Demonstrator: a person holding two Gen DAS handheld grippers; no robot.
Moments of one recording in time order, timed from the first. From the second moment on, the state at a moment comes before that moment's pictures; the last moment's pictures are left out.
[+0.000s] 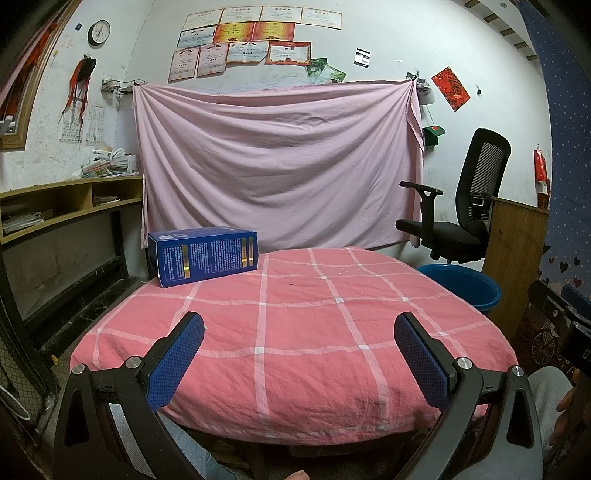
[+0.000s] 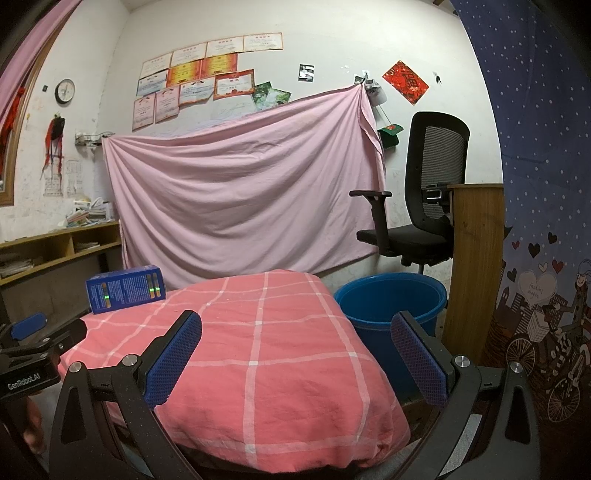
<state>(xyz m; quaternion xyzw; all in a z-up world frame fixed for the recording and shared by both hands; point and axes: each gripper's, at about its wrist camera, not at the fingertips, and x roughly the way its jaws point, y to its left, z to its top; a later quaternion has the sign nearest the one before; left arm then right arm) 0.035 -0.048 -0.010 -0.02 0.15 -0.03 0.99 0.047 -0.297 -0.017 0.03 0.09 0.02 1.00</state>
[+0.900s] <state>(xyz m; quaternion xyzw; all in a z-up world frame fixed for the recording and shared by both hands) 0.042 -0.042 -0.011 -0.02 0.16 -0.03 0.99 0.047 -0.297 -0.016 0.03 0.09 0.02 1.00</state>
